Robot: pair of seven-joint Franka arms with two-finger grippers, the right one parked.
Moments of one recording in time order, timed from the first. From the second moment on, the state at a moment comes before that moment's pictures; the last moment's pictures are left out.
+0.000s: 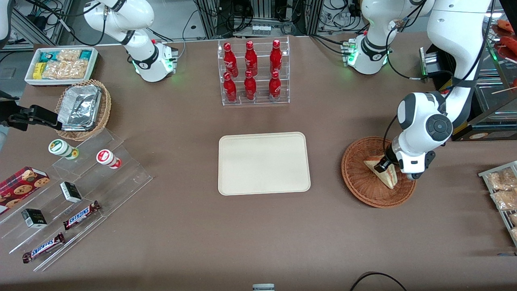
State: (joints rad) arm 0.04 0.28 -0.13 -2.20 0.01 2.43 -0.90
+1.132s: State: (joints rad) arm -0.07 0.22 -0.29 -1.87 0.01 1.95 -0.68
